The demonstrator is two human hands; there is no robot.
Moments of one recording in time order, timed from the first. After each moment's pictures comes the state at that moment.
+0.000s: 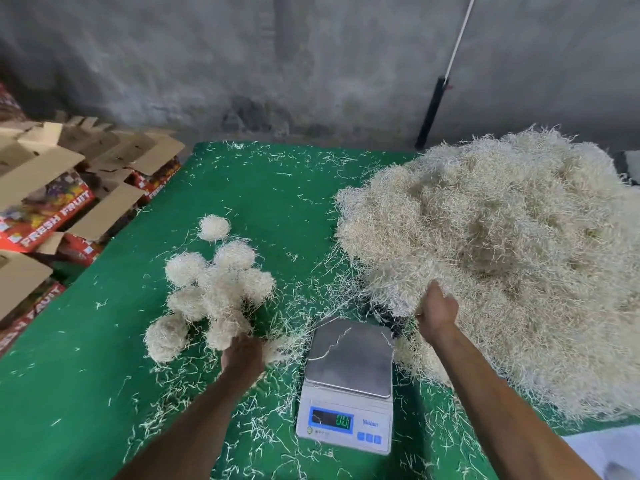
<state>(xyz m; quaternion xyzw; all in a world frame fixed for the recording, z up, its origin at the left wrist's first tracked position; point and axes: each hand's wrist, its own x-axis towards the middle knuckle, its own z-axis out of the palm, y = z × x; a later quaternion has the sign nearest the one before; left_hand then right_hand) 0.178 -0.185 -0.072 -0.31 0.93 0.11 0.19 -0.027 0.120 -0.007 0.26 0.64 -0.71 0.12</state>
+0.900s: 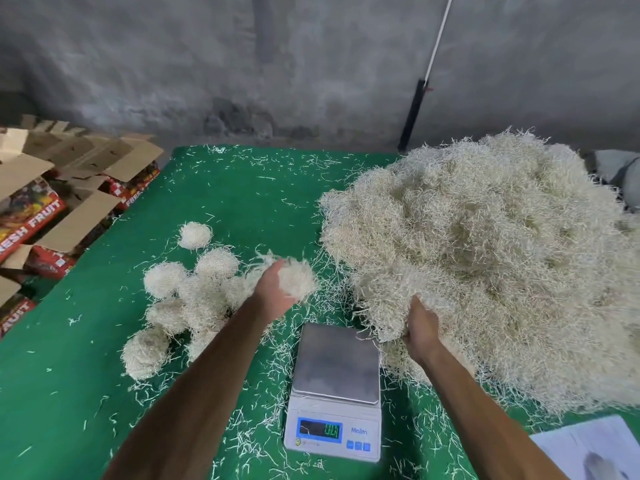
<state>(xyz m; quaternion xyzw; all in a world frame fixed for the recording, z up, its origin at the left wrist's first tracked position) 0.048 -0.160 0.013 -0.29 0.67 0.69 0.00 -0.012 0.132 -0.031 0.21 0.69 -0.68 0.15</state>
